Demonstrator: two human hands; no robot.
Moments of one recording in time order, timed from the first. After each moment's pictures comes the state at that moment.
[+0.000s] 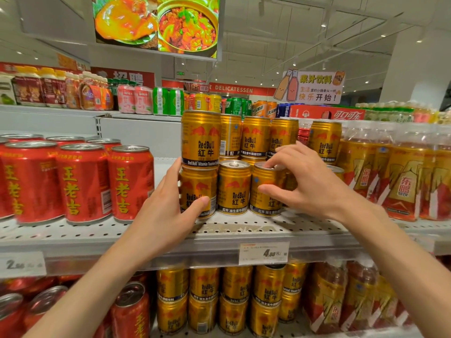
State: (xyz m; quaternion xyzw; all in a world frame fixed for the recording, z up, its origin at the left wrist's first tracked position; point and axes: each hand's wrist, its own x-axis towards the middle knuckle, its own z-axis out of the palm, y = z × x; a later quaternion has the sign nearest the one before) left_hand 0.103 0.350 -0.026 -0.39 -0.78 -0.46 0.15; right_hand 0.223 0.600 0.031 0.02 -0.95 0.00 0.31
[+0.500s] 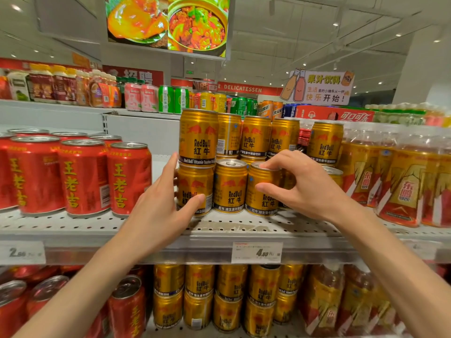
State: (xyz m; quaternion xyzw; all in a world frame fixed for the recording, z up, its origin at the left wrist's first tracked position) left_hand 0.107 0.352 -0.029 -0.38 -0.80 -0.43 0.20; right_hand 0.221 0.606 0.027 0.04 -0.94 0.08 0.33
